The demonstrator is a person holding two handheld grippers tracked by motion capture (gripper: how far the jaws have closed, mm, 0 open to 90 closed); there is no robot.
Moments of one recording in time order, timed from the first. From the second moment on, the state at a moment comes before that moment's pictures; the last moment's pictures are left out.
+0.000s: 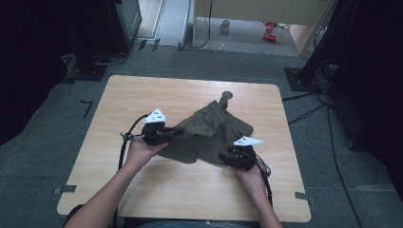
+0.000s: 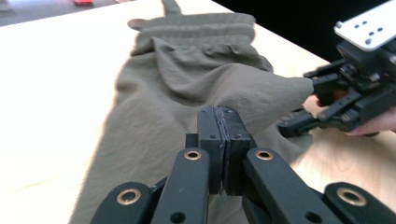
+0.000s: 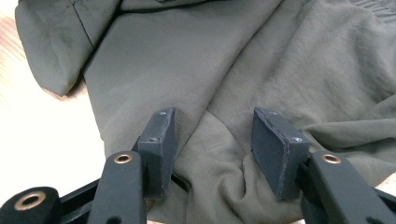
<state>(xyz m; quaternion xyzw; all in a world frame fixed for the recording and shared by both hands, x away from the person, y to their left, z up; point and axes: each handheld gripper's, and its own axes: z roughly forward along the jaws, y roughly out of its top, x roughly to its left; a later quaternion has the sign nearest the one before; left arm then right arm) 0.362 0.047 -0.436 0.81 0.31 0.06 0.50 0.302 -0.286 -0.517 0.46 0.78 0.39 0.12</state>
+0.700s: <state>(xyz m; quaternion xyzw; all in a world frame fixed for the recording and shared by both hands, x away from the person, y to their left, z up) 0.387 0.121 -0.433 0.75 0.40 0.10 0.51 0.305 -0.303 -0.515 0.47 0.79 0.39 0.12</state>
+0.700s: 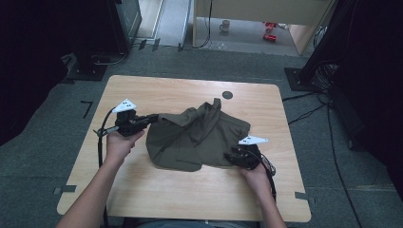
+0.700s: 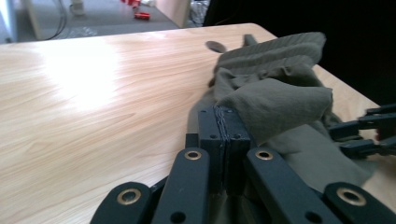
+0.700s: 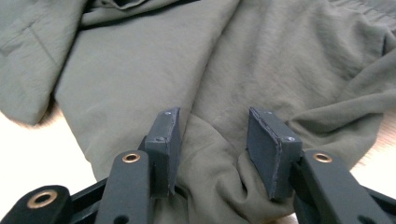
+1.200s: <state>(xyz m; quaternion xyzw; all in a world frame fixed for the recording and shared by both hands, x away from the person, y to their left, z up) 0.408 0.153 -0.465 0.74 0.47 0.09 0.47 0.312 -0.308 -0.514 0.47 0.79 0.38 0.12</state>
